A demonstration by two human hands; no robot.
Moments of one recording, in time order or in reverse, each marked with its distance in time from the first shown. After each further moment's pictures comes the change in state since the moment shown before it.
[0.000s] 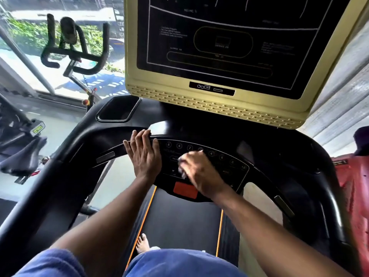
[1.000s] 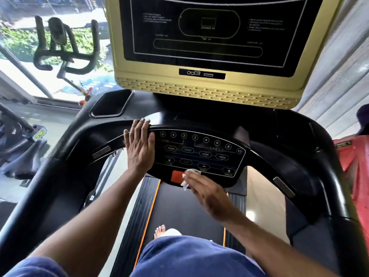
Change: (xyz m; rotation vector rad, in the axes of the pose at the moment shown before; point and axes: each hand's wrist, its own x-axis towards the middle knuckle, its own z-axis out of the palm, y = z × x) left_hand 0.000 -0.006 -0.012 0.019 -0.115 0.194; right_hand -0.108 -0.019 0.026 0.190 0.069 0.024
